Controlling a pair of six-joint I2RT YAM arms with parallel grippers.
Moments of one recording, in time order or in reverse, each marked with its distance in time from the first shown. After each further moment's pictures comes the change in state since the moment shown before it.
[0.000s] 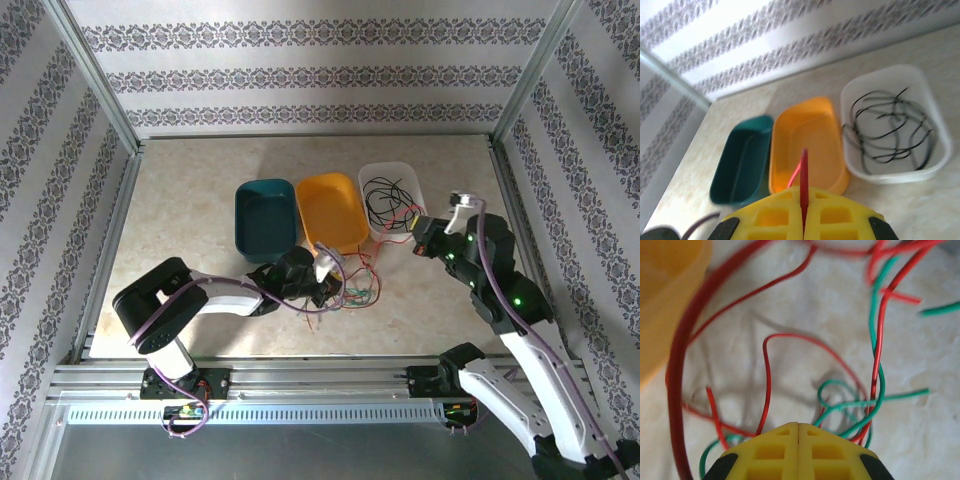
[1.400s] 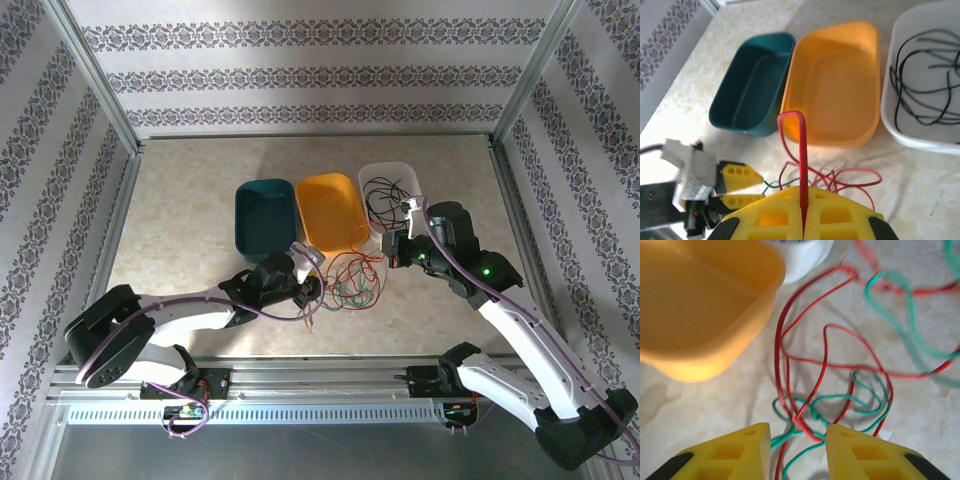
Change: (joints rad) left arm -0.016 -0.286 -0.049 -0.156 -0.164 0.029; right arm 0.110 0.261 0.006 -0.072 -0.312 -0.174
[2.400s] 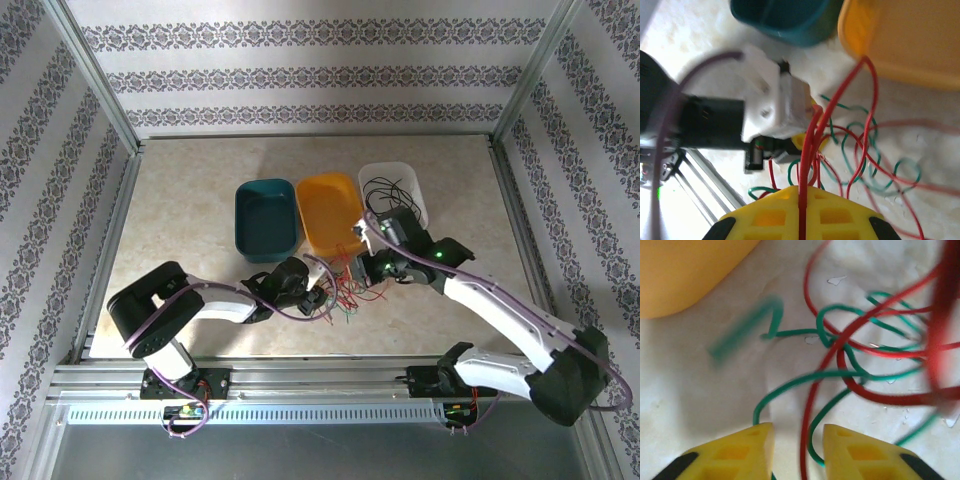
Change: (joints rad) left arm 0.000 0.283 0.029 0.060 0.002 -0.023; right arm 0.156 0.218 0.016 -0.031 -0.108 -0.082
